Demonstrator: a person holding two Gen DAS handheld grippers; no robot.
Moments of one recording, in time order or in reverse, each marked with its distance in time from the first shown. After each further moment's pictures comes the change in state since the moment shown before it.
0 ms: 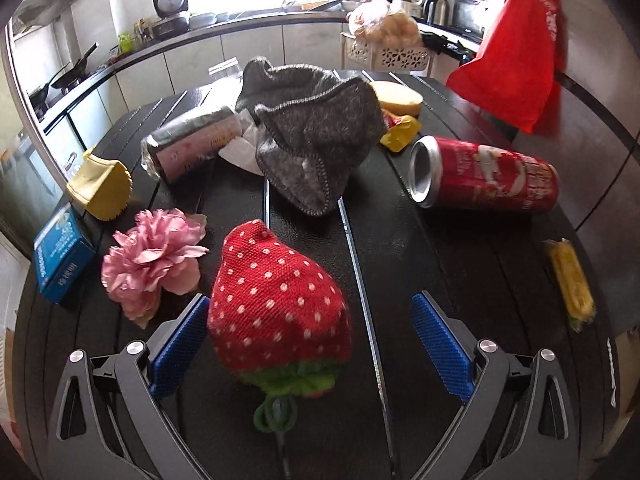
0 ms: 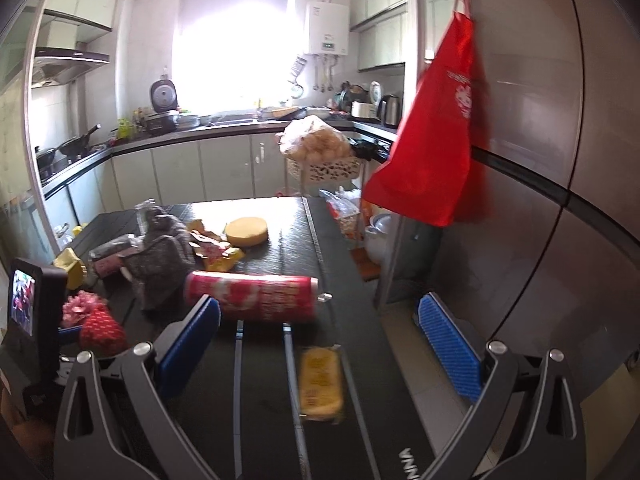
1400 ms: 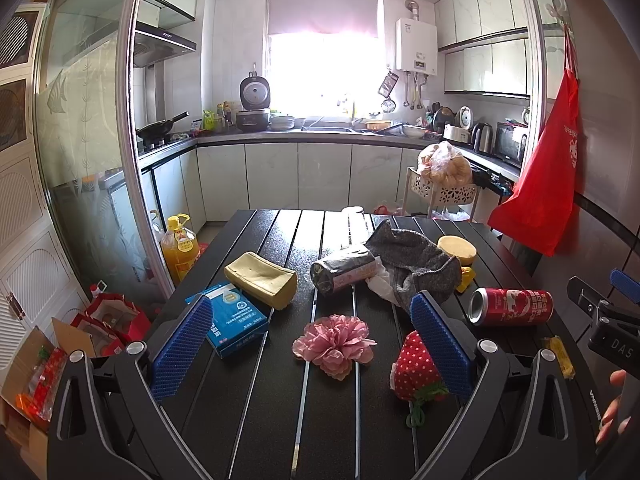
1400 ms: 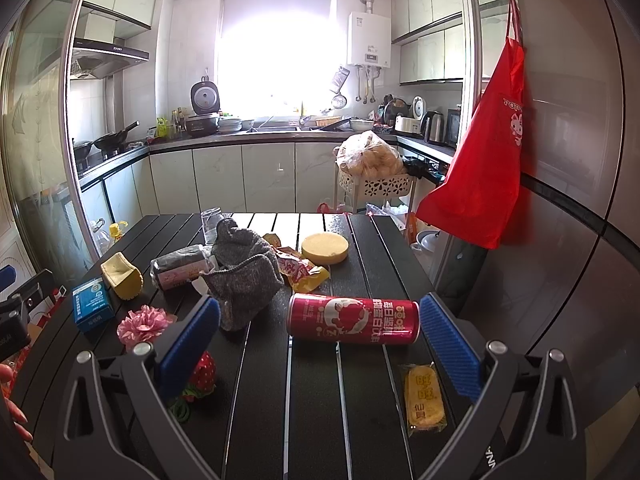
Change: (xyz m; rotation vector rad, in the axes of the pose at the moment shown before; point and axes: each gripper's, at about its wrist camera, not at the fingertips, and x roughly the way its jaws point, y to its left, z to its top) left arm -0.160 0.118 -0.017 -0.159 -0.440 0.136; right arm -0.018 0.103 0.020 -0.068 -0.041 0.114
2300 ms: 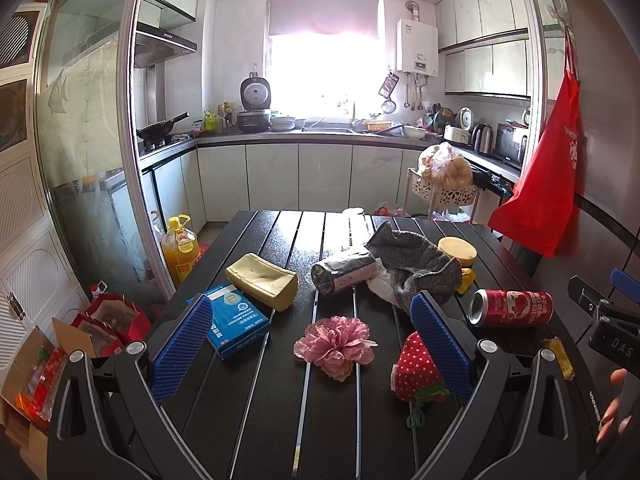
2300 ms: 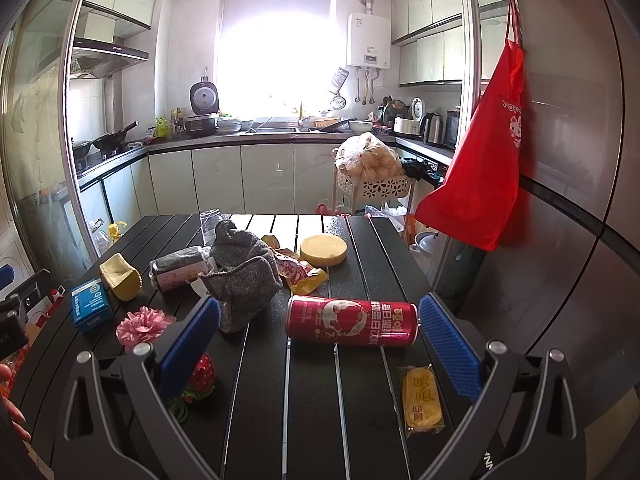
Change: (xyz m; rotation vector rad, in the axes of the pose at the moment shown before) left arm -0.002 0.000 0.002 -0.002 -0.004 0.000; right arm 0.001 -0.001 0.001 -0.001 -0.003 -0.002
